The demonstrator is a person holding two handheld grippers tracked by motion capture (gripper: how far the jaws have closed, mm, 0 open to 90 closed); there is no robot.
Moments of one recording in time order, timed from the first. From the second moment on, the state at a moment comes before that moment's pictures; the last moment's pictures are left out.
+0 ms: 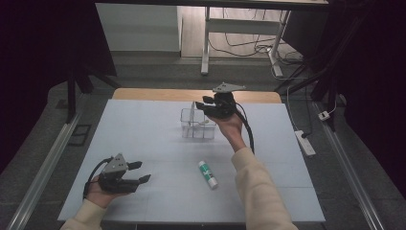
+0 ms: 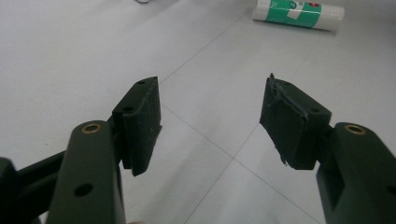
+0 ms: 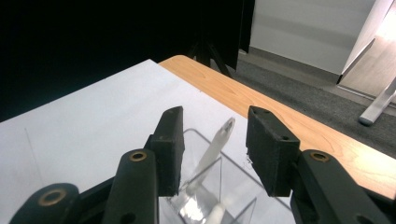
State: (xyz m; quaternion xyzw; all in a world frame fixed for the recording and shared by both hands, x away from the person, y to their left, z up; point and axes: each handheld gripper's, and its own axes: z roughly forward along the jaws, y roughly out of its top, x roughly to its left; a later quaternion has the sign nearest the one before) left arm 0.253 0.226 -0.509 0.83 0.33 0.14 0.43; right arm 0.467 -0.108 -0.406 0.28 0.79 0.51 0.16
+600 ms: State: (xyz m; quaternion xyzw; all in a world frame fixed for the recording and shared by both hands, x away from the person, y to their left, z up) left arm 0.254 0.226 -0.509 0.83 0.34 0.14 0.42; right arm 0.416 -0.155 -0.417 0.27 0.80 0.51 0.15
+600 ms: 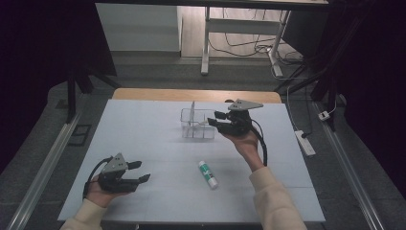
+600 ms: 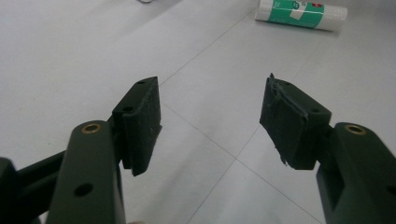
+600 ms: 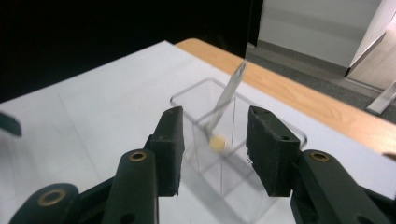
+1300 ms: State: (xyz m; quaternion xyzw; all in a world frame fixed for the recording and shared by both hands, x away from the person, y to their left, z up) left arm 0.254 0.227 -0.508 0.83 0.34 0.14 0.43; right arm 0.363 -0.205 -0.448 0.29 0.83 0.47 0.13
